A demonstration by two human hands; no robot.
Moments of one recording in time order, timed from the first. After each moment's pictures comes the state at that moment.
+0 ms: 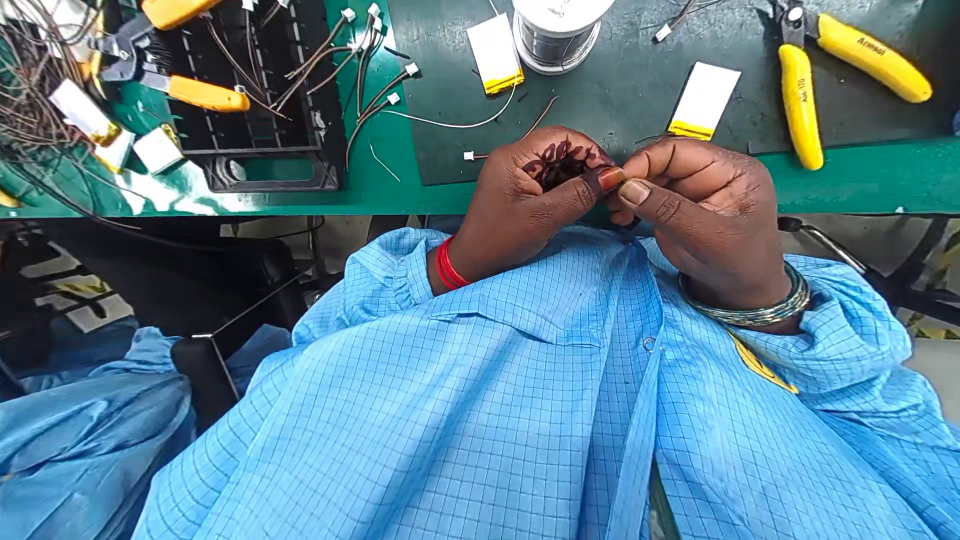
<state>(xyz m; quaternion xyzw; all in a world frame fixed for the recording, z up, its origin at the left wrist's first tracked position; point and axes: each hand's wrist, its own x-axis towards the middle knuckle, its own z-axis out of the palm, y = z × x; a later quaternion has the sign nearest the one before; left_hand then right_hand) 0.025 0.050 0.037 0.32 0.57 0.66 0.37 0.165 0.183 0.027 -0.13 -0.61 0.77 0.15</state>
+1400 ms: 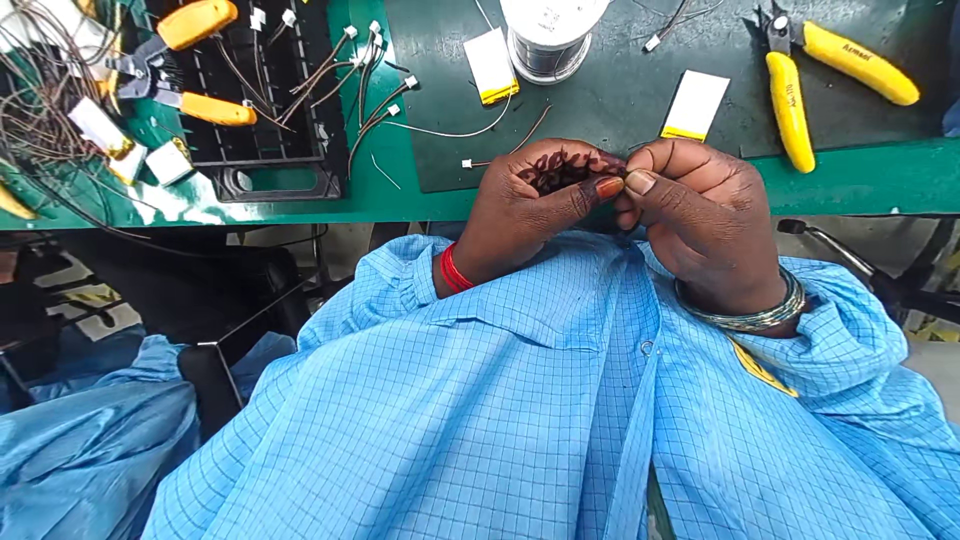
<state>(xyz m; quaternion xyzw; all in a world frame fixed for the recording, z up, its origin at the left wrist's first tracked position) 0.029 0.052 0.031 0.28 0.52 0.69 0.41 0.164 0.180 0.030 -0.17 -0.56 0.80 0.16</state>
